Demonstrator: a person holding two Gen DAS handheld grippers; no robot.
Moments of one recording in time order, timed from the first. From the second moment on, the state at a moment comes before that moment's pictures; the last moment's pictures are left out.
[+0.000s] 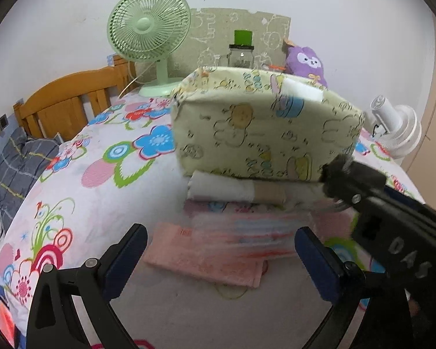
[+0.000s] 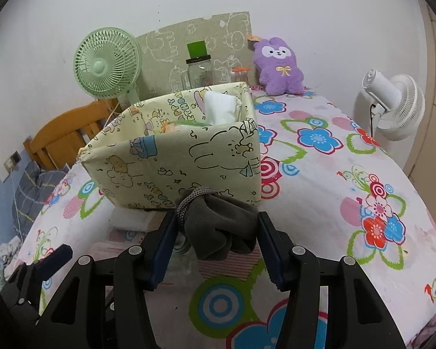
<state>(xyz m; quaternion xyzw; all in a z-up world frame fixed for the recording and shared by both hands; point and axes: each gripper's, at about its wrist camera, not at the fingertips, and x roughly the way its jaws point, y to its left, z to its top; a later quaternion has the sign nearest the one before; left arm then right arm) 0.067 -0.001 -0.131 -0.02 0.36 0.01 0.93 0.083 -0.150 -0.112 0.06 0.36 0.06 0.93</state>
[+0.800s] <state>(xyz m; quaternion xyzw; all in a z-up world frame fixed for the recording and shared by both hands) 0.083 -0.017 -0.141 0.07 0.36 0.01 0.93 0.080 -0.147 -0.115 0.05 0.37 0.04 0.93</state>
